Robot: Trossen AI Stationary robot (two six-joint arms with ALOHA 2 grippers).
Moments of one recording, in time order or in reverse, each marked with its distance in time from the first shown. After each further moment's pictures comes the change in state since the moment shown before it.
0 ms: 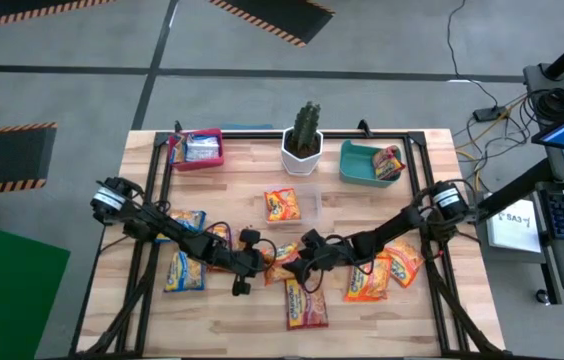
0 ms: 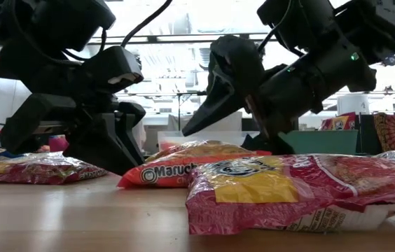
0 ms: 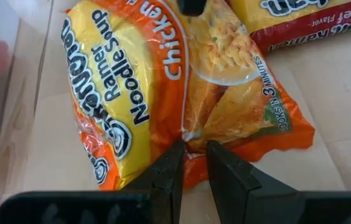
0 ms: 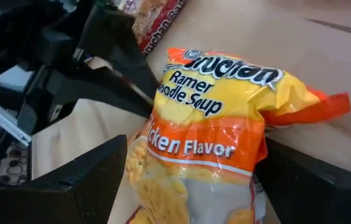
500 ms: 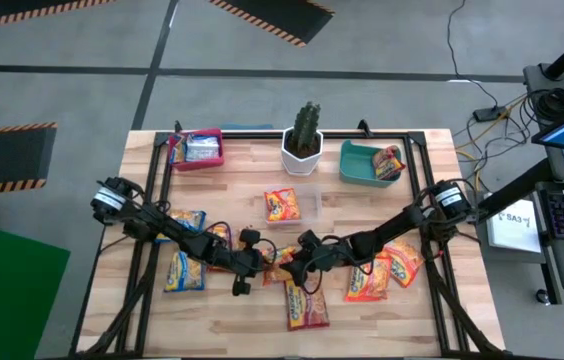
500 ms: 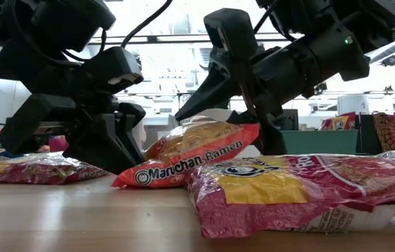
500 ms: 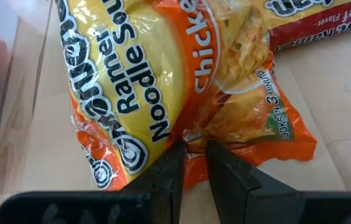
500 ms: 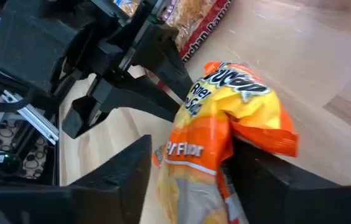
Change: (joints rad) left arm 0.000 0.002 -0.002 0.010 0.001 0.000; right arm 0.001 -0.020 0.043 -0.001 -0.003 -0.037
